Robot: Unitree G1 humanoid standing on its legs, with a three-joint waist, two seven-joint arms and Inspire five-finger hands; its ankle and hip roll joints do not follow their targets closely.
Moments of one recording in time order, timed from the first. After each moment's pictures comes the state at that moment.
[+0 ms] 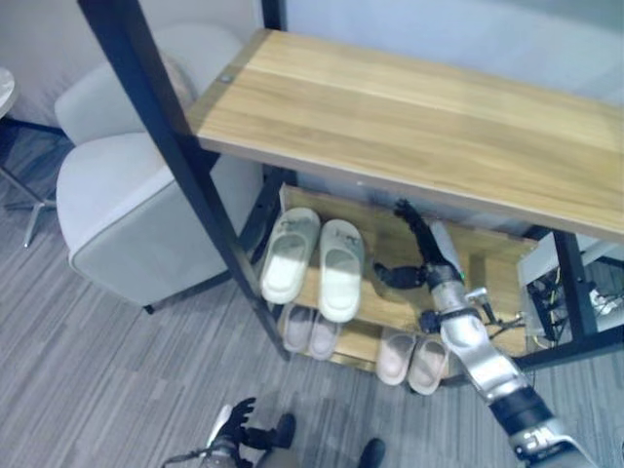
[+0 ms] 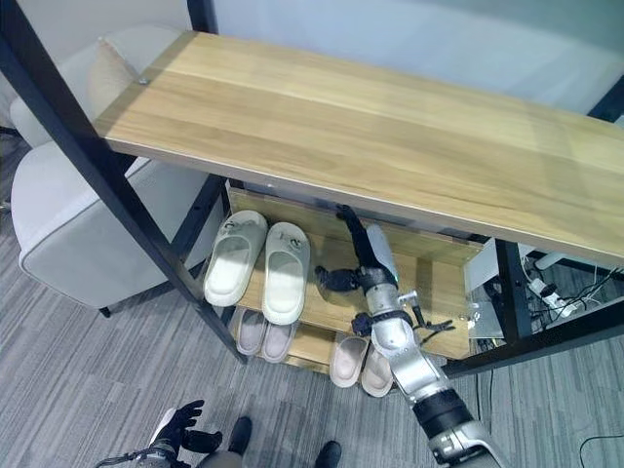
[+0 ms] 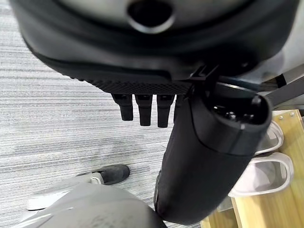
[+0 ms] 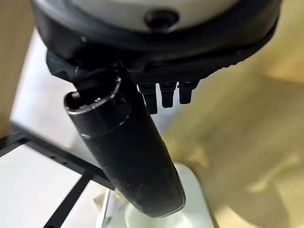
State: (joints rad) left arm 0.00 0.24 -0.23 1.09 0.09 -0.14 0.19; right arm -0.27 -0.41 0.31 0.23 -0.04 -0.11 -0.24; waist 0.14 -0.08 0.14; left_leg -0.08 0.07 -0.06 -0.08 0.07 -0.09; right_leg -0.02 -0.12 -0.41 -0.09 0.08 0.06
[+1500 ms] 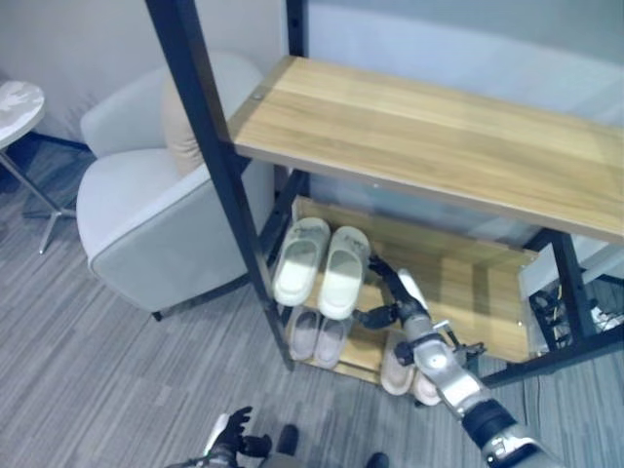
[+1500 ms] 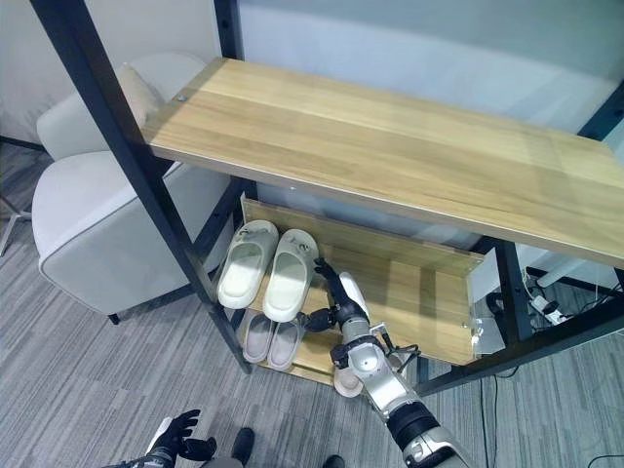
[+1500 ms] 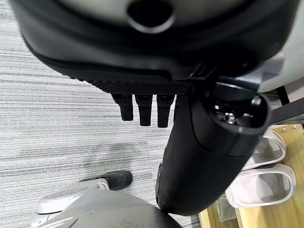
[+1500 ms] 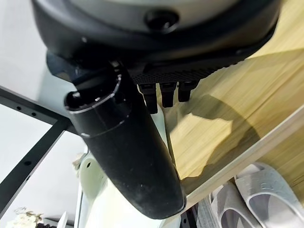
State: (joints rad) left arm 0.02 0.24 -0.23 1.11 0.09 -0.13 0.19; right arm -0.32 -0.27 0.43 0.49 -0.08 -0.10 -0.24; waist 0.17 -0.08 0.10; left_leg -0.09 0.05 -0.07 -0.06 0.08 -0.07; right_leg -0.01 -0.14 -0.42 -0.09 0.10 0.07
